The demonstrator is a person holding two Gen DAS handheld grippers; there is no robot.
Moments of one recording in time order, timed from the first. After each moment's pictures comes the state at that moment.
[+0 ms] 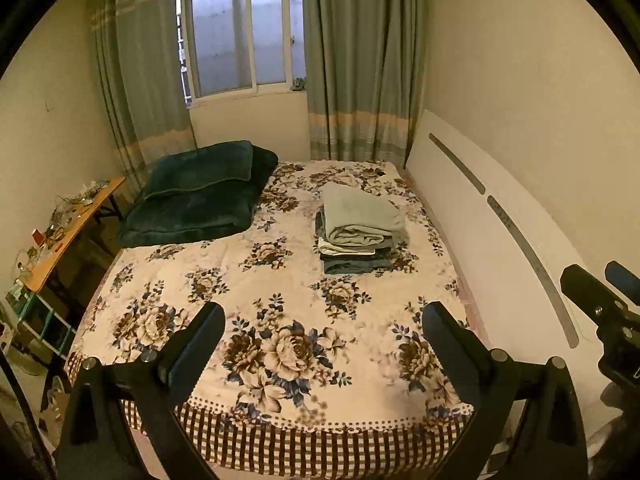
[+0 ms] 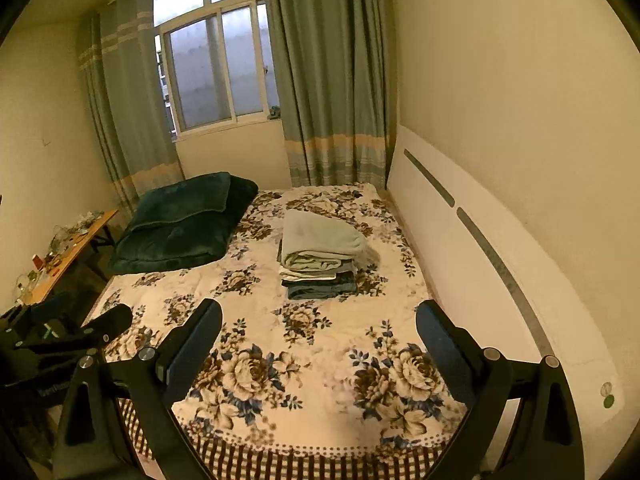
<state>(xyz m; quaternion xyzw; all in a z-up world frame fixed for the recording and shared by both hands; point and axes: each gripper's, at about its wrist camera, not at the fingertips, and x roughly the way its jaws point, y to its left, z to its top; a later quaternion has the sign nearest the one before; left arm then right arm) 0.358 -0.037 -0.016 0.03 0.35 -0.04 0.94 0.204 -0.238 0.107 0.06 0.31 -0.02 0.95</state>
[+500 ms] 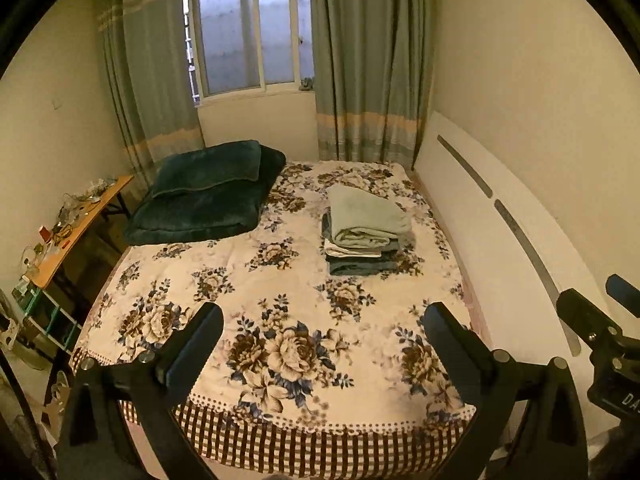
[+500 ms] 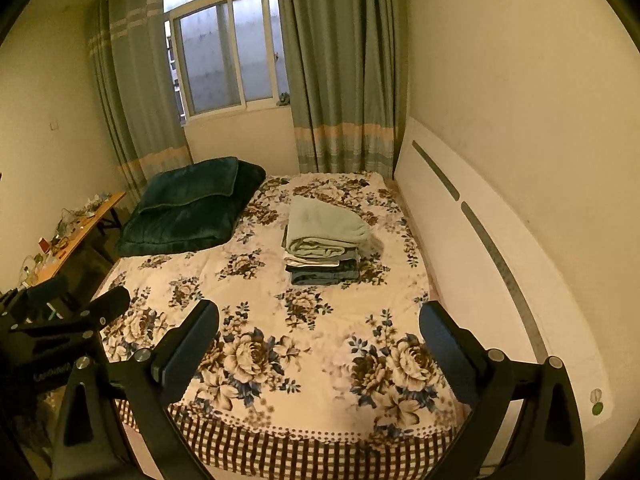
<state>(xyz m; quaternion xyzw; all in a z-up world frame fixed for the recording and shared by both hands) 0.369 -0.044 -0.019 0.03 0.35 -0.02 0.94 0.211 -0.254 0.119 0.04 0.33 0.00 0.94</state>
